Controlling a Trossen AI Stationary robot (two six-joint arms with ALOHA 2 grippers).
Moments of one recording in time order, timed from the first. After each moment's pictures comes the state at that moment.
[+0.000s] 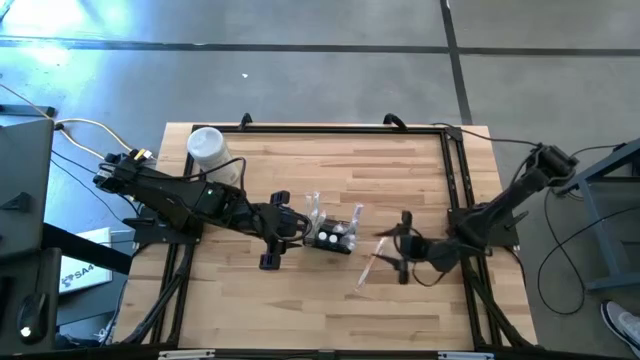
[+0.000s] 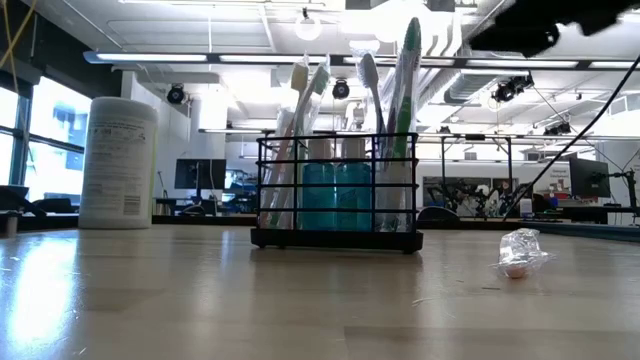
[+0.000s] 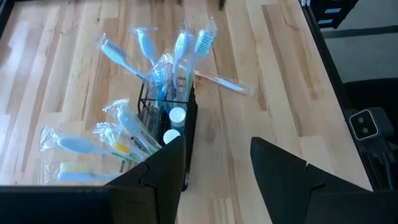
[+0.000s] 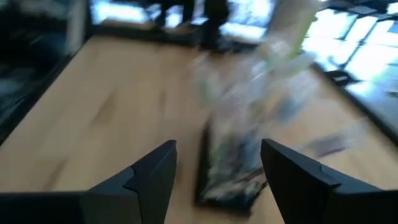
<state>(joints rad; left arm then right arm) -0.31 1.39 1.39 -0.72 -0.19 -0.16 0.65 1.16 0.58 0.12 0.74 0.18</state>
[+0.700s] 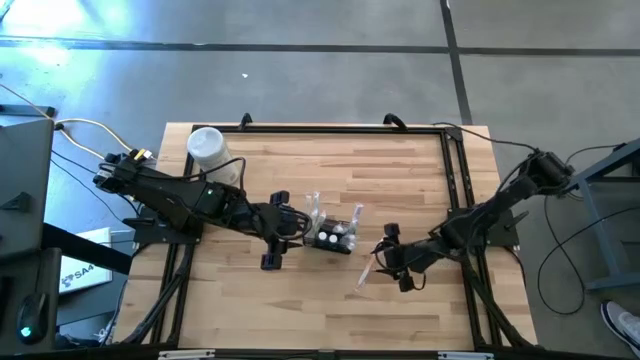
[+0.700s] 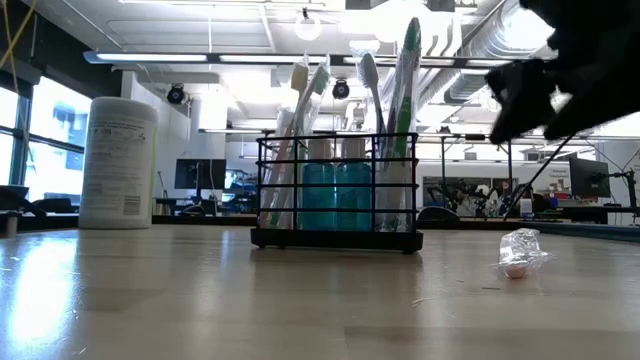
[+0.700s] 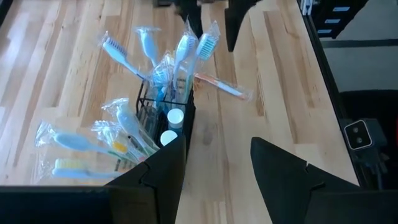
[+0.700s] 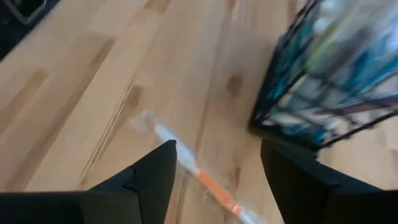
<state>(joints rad) -0.31 1.39 1.39 -0.71 -0.20 -0.22 0.55 1.30 0.58 -0.02 0.32 0.13</state>
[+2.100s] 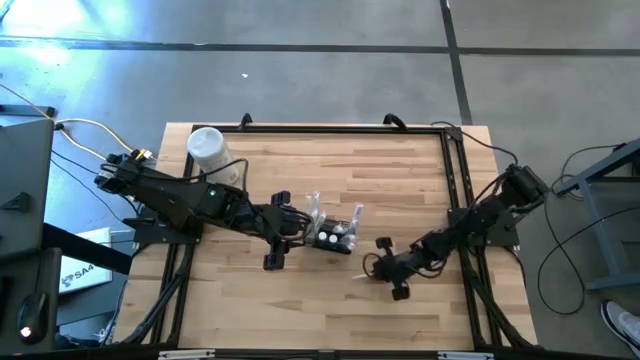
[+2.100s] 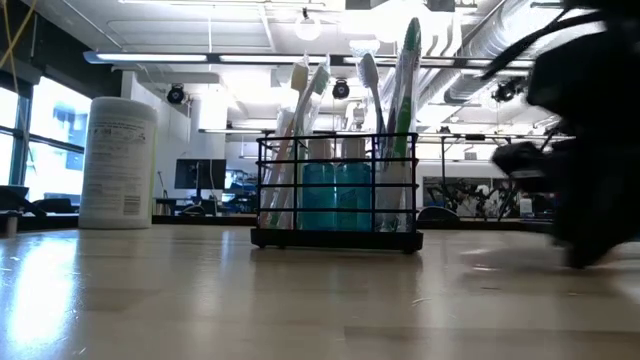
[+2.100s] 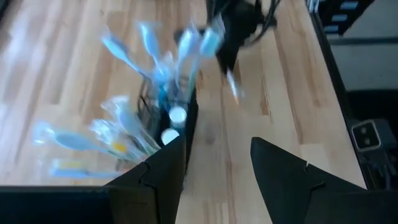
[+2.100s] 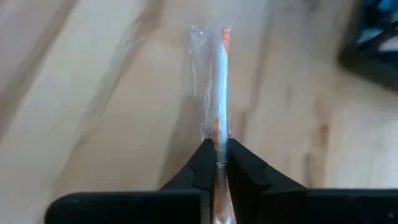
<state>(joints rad) -0.31 1.40 1.39 -0.70 -0.21 -0.22 0.55 1.61 0.58 0.04 0.18 0.22</state>
